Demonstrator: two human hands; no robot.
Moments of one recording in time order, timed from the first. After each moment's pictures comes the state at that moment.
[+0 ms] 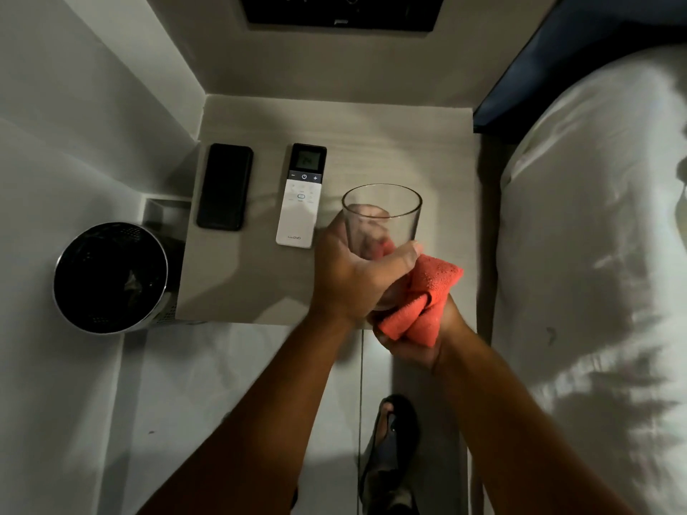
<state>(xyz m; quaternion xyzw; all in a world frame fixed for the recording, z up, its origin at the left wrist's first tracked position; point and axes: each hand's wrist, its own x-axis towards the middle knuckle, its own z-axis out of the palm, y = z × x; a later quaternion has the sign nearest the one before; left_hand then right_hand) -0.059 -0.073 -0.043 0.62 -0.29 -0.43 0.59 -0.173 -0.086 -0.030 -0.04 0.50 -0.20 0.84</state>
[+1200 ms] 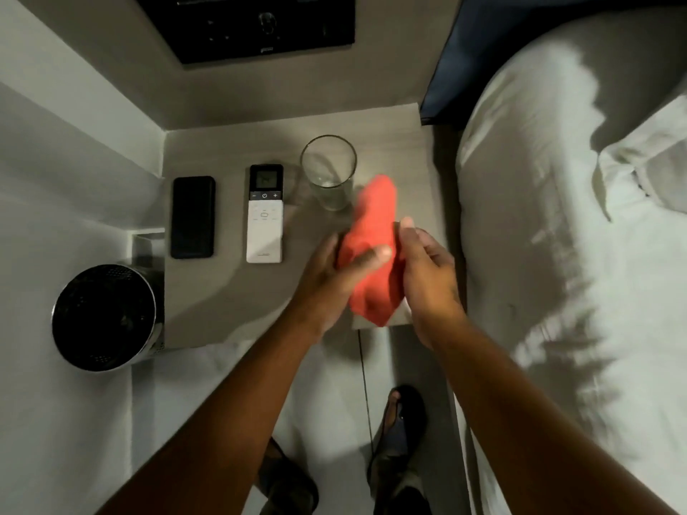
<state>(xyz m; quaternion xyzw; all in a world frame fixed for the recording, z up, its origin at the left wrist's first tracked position) -0.072 -0.075 -0.029 0.62 -0.27 -0.59 0.45 -0.197 -0.119 -0.008 -0.27 0.63 -0.35 0.64</state>
